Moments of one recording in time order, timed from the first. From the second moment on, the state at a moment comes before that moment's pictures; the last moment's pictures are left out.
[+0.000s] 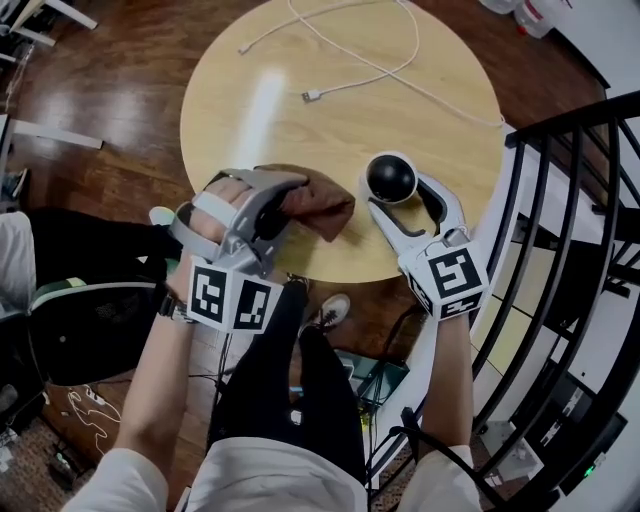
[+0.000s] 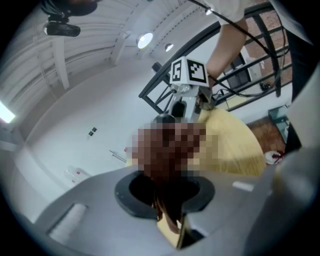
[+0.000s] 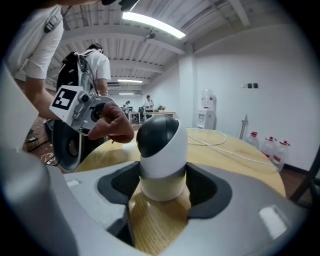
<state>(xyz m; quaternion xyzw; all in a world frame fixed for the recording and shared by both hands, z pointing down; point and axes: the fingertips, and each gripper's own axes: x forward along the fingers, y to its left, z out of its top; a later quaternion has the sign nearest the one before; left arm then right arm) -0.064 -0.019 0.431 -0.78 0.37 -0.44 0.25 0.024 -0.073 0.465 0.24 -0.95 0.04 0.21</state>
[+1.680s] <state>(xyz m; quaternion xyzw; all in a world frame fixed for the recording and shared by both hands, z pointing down) 0.024 -0.059 0.461 -0.66 0.42 -0.55 0.29 0.098 -0.056 0.476 0.40 -0.88 0.02 0.24</state>
